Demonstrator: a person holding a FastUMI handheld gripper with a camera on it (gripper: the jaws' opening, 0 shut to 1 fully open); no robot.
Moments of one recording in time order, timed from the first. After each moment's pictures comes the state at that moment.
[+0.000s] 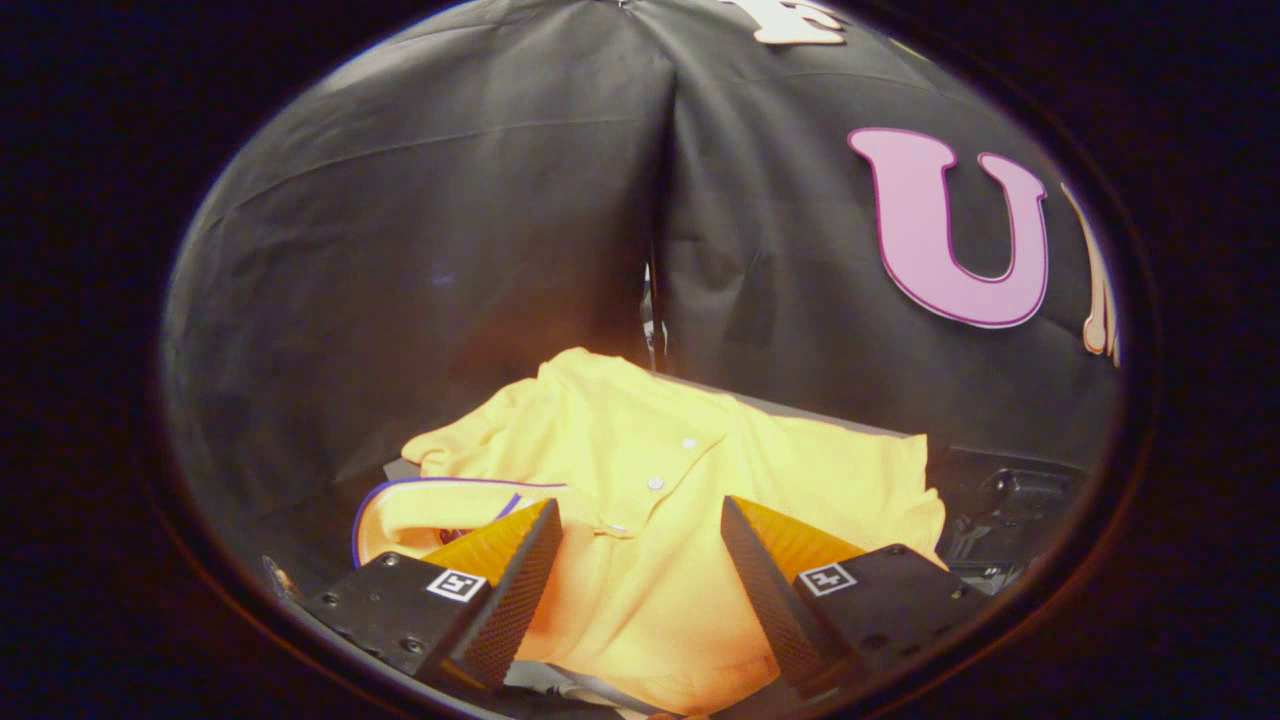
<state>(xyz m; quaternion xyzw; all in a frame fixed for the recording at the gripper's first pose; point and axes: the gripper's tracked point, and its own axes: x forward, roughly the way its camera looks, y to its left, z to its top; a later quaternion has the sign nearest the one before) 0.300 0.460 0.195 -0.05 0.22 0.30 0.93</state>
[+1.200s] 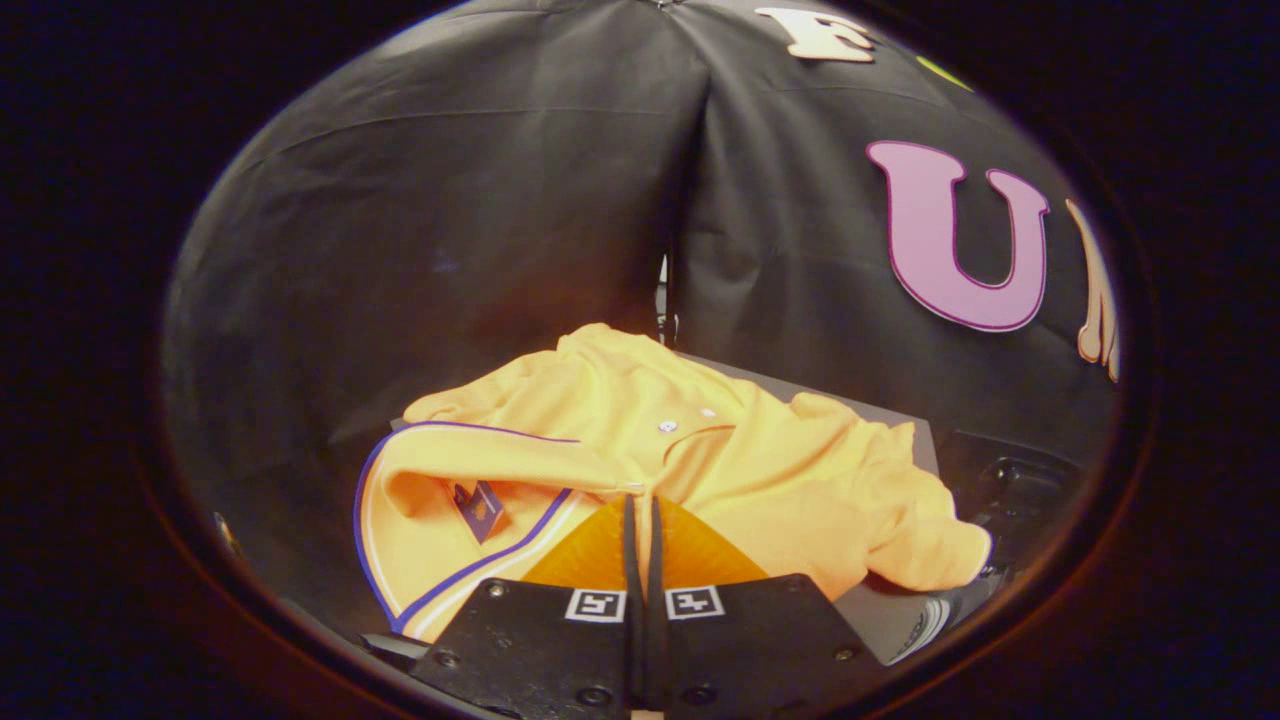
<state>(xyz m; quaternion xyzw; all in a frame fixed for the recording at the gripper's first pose) 0.270 0.463 0.180 -0.07 0.18 0.29 0.94</state>
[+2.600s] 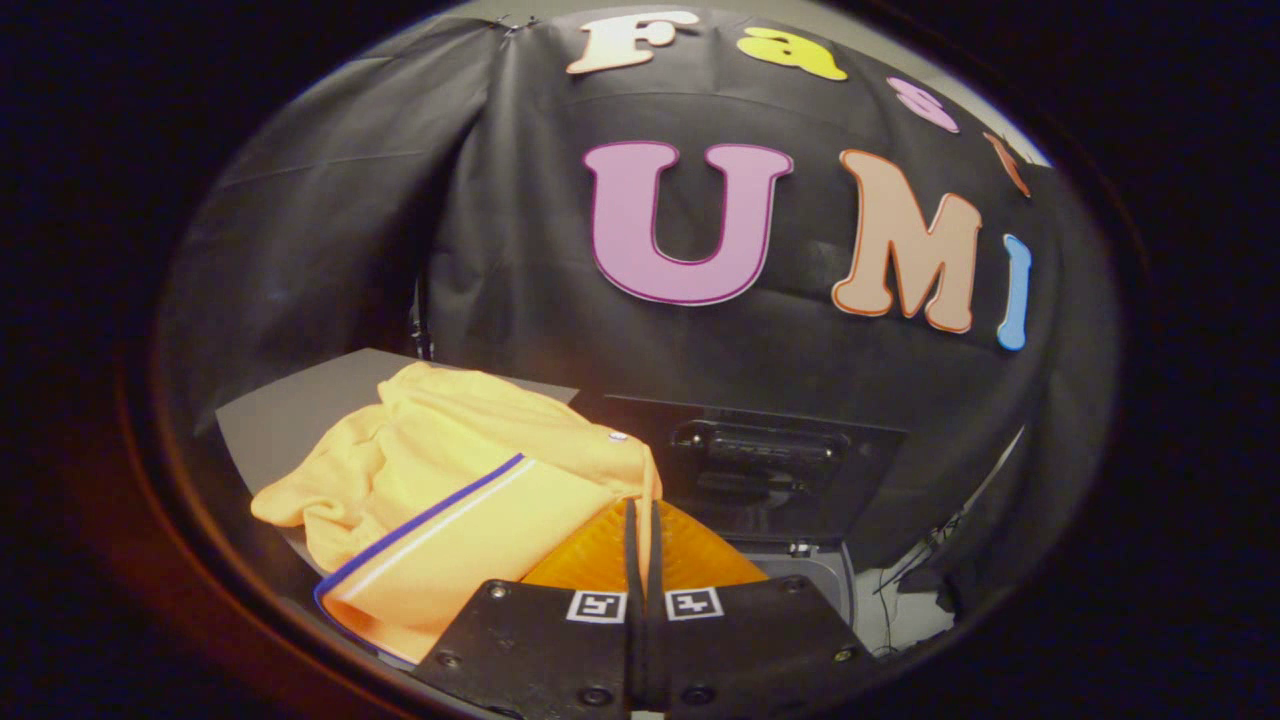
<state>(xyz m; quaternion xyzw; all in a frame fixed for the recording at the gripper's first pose) 0.286 0.394 0.209 -0.06 0.15 0.03 0.99</state>
